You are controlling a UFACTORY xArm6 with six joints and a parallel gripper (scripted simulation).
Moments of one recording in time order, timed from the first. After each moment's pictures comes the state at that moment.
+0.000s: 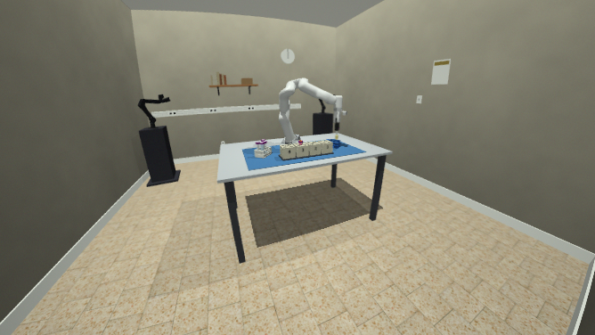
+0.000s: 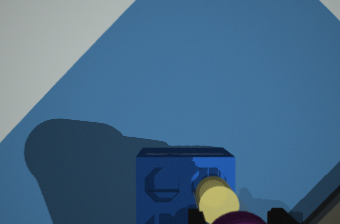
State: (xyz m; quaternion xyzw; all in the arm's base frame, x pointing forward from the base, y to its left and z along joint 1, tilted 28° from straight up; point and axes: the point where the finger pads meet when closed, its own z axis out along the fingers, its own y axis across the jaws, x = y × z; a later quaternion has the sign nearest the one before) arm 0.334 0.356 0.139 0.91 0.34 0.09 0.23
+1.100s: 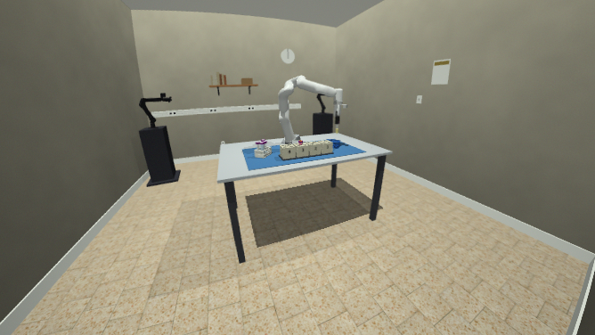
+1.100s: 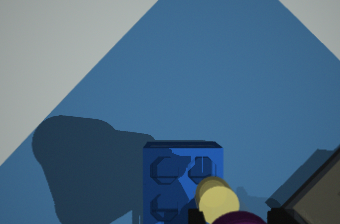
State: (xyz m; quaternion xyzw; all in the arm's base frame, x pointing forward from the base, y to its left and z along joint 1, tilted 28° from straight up) arm 0.315 0.378 0.192 0.91 0.34 0.09 0.23
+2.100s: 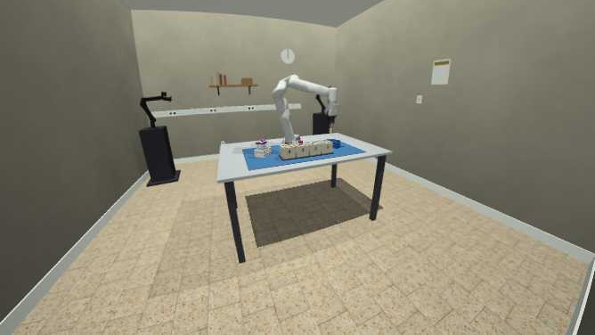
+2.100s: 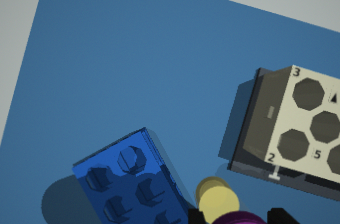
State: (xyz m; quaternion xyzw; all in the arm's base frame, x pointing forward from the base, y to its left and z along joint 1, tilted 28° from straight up) arm 0.316 0.311 0.225 0.96 0.10 0.14 0.20
